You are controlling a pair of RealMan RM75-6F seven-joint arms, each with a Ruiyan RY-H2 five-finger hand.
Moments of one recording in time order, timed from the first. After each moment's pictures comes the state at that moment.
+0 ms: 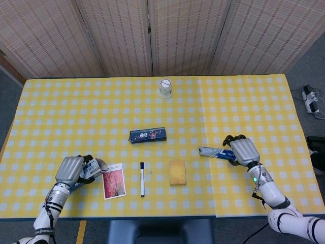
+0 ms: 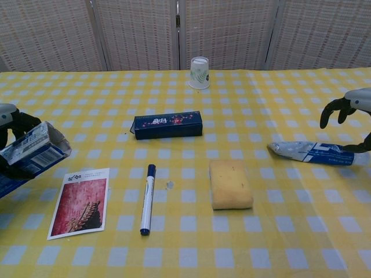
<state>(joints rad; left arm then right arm) -0.43 -1.34 -0.08 -1.73 1.14 1.15 0.36 0.55 -1.28 0.13 -1.55 -1.08 0.87 -0.38</state>
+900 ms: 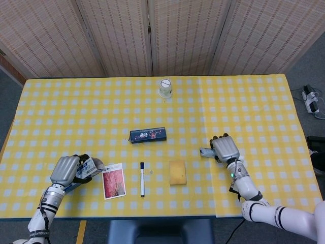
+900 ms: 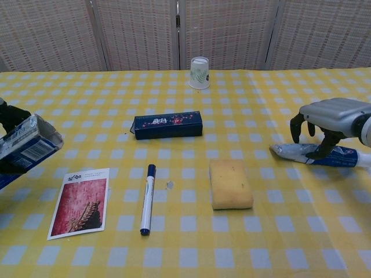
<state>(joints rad) -0.41 -1.30 -0.08 -1.74 1.19 1.16 0.27 0.68 -1.51 0.11 -1.42 -0.86 0.92 -0.67</state>
